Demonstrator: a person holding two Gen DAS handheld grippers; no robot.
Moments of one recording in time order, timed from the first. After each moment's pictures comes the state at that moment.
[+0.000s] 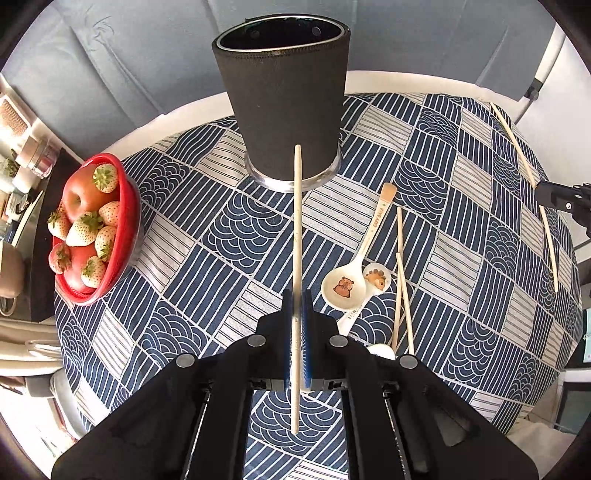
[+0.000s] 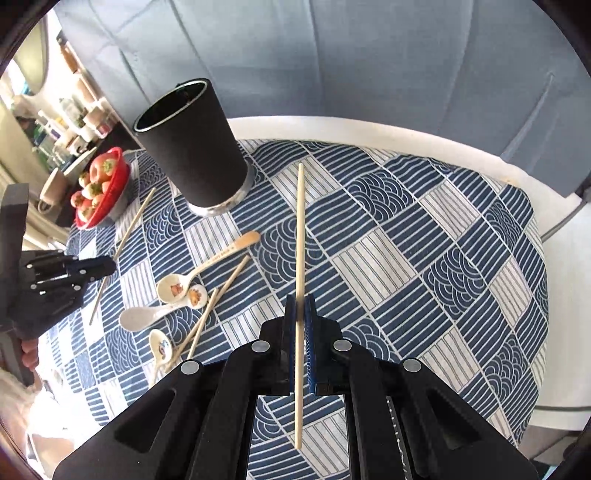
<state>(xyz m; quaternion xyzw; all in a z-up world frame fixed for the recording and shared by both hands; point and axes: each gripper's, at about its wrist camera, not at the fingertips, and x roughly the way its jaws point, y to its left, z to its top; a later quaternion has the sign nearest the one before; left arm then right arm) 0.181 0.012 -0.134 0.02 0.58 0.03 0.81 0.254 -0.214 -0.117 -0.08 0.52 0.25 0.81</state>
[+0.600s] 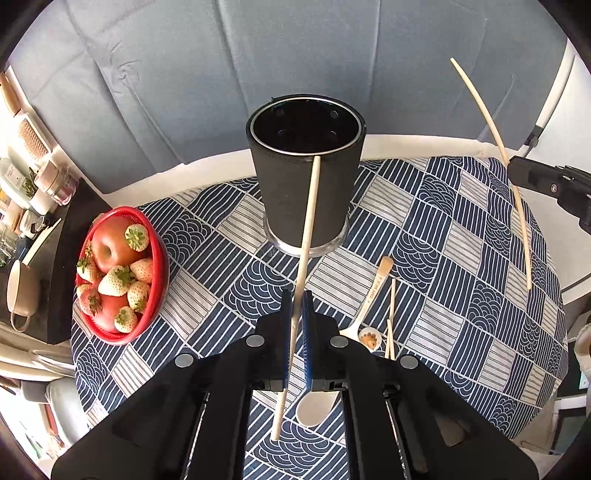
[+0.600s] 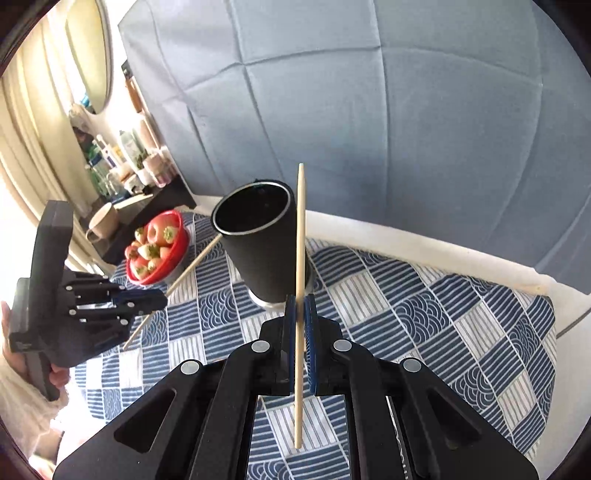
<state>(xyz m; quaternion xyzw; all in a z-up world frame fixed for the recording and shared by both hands) 0.206 0.027 -0.078 0.00 0.52 0.04 0.85 0.282 -0.167 -0.045 -0.06 0.40 0.35 0.84</state>
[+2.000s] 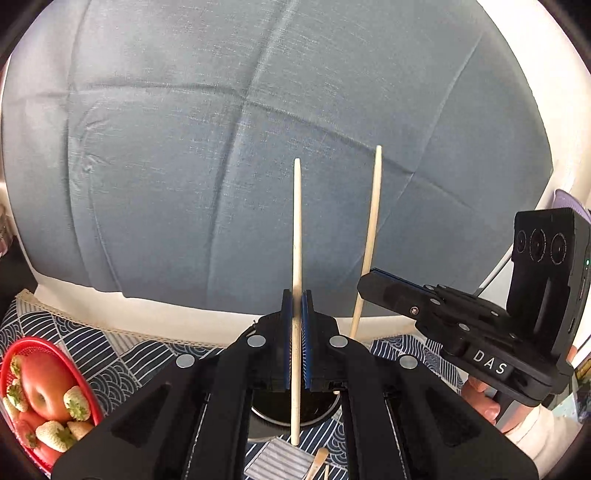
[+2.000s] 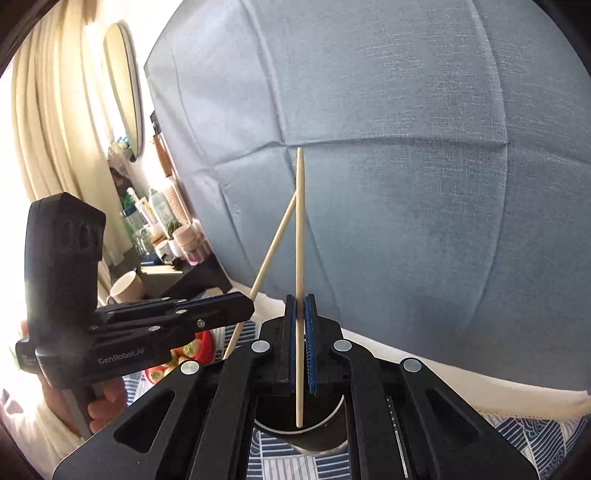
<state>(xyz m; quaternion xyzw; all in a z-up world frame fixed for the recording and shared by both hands) 0.313 0.096 -0.025 -0.19 0.29 -0.06 0.93 0.387 -0.063 -0.016 -0.01 0.29 0.45 0.85</state>
